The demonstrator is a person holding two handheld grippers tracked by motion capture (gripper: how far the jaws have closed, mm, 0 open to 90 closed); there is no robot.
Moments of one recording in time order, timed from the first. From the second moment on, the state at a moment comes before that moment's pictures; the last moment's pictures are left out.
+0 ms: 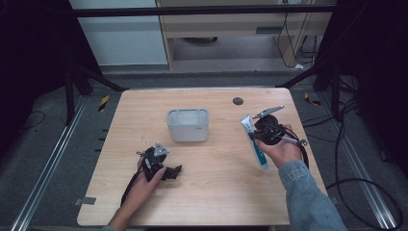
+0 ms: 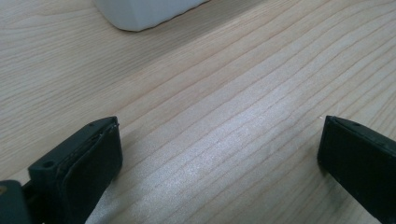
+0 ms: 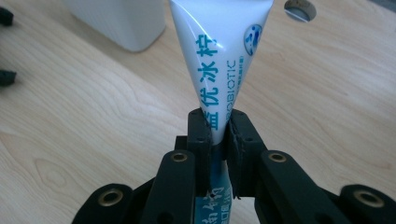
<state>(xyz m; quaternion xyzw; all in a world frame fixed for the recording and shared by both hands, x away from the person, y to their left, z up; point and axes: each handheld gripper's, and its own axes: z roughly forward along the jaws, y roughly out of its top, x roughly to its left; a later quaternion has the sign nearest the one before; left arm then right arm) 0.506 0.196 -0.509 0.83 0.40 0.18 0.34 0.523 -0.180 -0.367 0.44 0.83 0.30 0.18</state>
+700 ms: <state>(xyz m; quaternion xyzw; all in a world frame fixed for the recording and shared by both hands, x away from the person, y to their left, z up) 0.505 0.196 -0.509 0.83 0.40 0.18 0.34 0.567 -0.144 -0.339 0.44 0.78 0.39 0.23</state>
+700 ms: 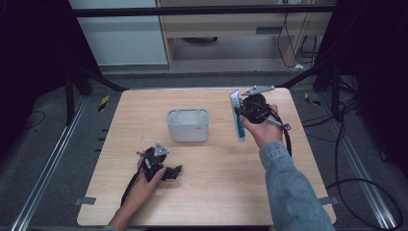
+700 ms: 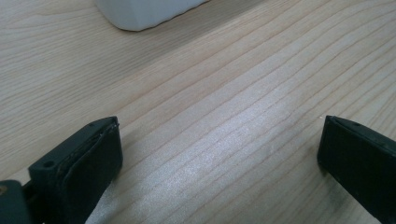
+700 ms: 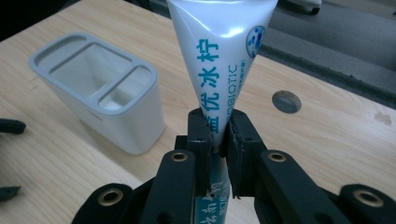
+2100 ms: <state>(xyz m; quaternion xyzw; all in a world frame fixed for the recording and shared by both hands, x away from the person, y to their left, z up) 0.505 0.196 -0.509 0.83 0.40 0.18 0.34 0.583 -0.096 -0.286 0.42 0.75 0.44 0.26</state>
